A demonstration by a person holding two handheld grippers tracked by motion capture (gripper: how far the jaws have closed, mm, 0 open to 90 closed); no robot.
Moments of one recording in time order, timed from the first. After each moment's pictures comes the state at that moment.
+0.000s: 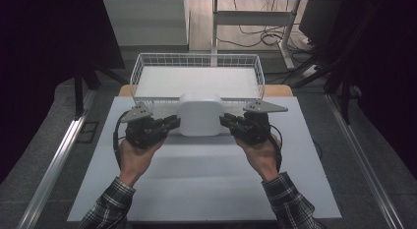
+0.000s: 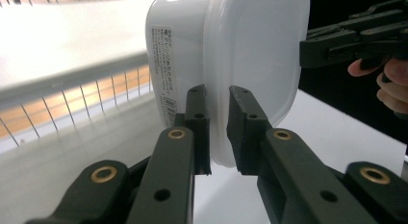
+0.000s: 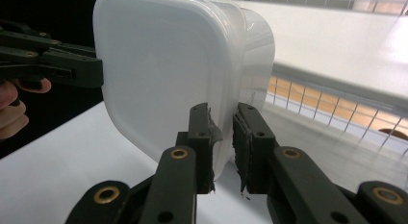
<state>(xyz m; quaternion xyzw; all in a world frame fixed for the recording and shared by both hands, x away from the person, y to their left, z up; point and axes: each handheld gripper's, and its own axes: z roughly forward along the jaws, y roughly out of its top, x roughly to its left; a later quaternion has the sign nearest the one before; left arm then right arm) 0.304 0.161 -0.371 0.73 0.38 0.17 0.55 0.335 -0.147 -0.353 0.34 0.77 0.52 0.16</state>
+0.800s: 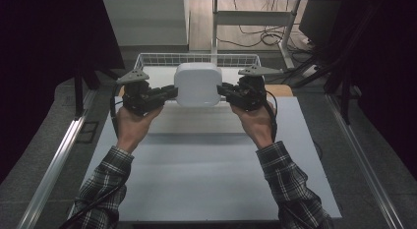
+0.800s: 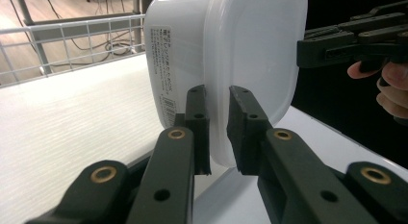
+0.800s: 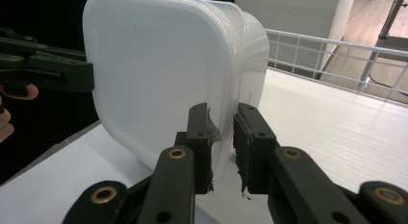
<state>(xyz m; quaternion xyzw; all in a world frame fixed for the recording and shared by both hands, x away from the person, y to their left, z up) 0.362 0.172 -0.327 0.72 0.38 0.17 0.56 0.389 -0.128 -0.304 0.35 0.76 0.52 0.19</state>
